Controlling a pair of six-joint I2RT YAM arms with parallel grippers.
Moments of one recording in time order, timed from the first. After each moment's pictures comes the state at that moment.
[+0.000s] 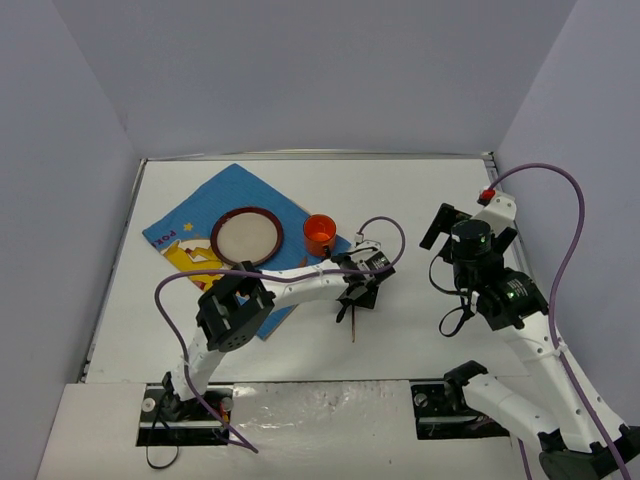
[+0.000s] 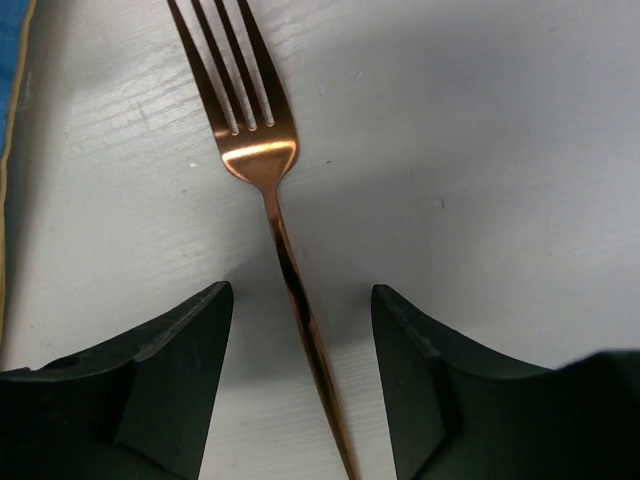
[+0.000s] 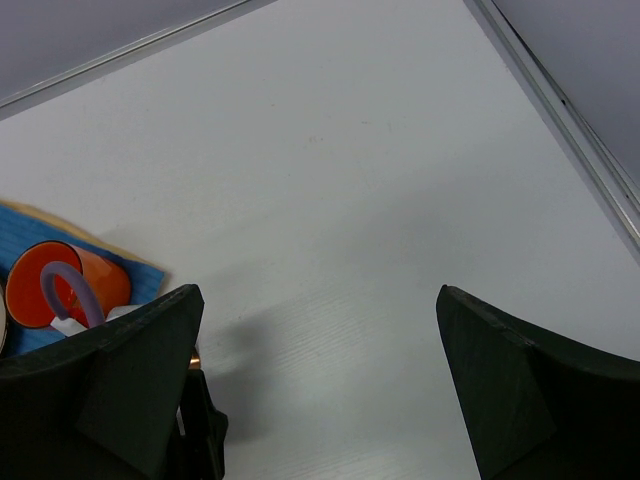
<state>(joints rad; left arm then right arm) -1.07 2.10 1.58 -0.65 -0.31 -0.73 0.43 0.84 0.99 -0.66 0.61 0.51</state>
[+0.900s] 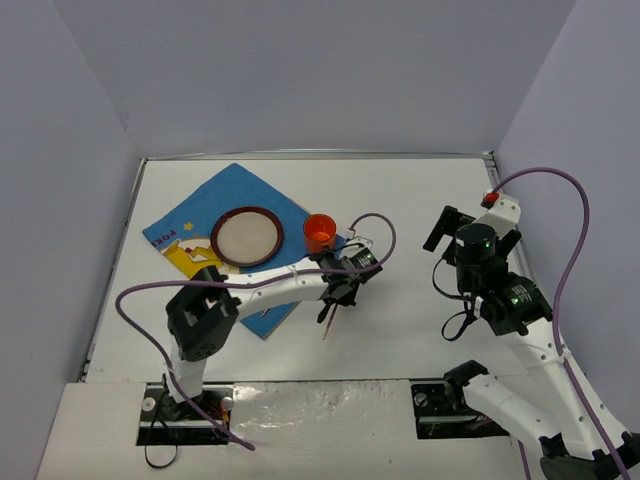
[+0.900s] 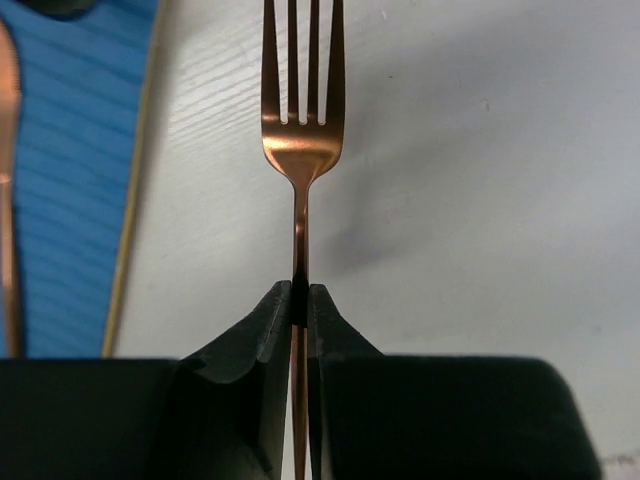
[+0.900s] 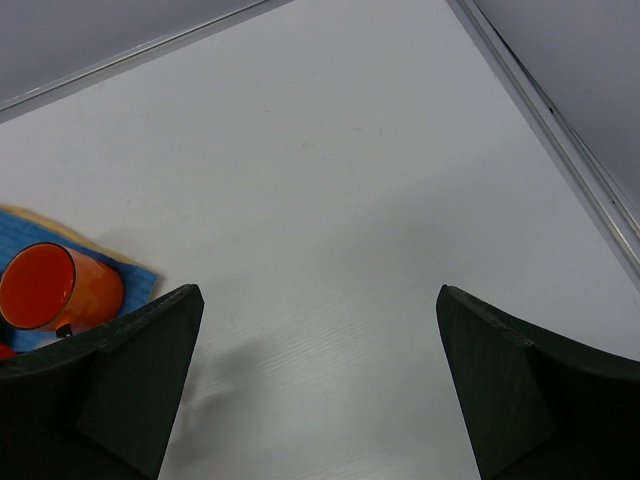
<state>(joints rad) -1.07 1.93 1.48 -0.72 -0.32 -0.65 0.43 0.81 0.98 -0.66 0.62 0.49</state>
